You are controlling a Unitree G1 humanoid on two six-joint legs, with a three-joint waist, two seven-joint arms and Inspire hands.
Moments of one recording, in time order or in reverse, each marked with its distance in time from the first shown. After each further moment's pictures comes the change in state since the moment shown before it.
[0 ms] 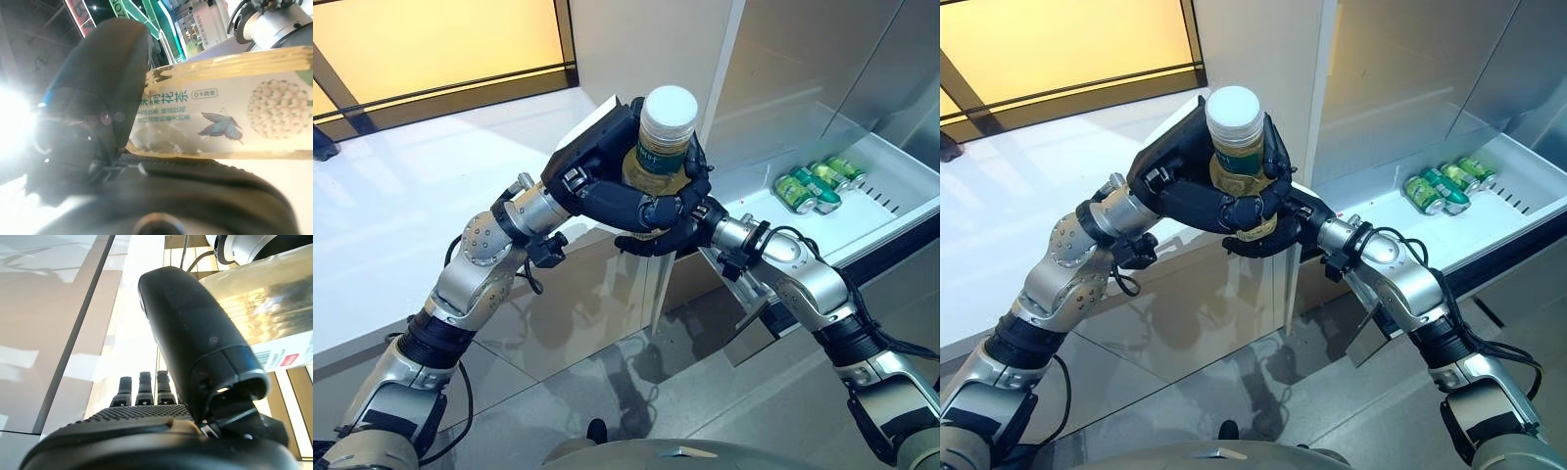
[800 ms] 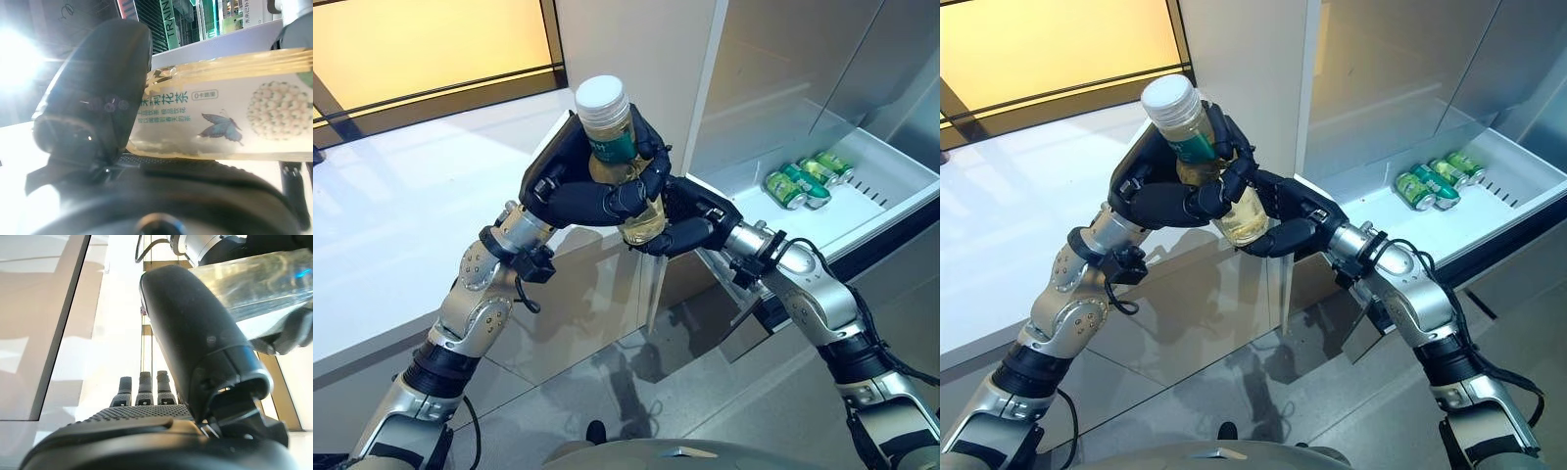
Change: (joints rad) left arm 0.153 -0.096 0.059 0.000 -0.141 -0.041 0.043; right arm 0.077 0.039 -0.078 -0.039 -0.007 -0.047 0.040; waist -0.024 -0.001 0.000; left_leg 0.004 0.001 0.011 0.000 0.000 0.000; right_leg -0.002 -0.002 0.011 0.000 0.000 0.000
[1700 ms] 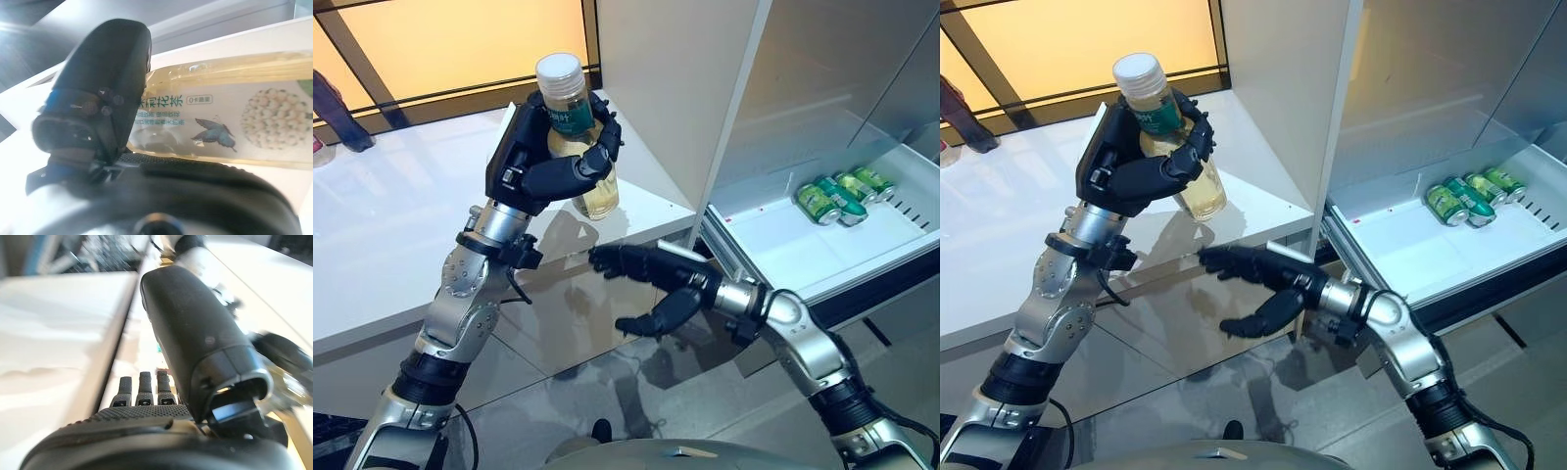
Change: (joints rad) left arm 0.092 -0.001 0.131 -0.002 0.134 -0.010 0.209; right arm 0.250 0.082 -0.074 -0.007 -0.123 -0.178 0.290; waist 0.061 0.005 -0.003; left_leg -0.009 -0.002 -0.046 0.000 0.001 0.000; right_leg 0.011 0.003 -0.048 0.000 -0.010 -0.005
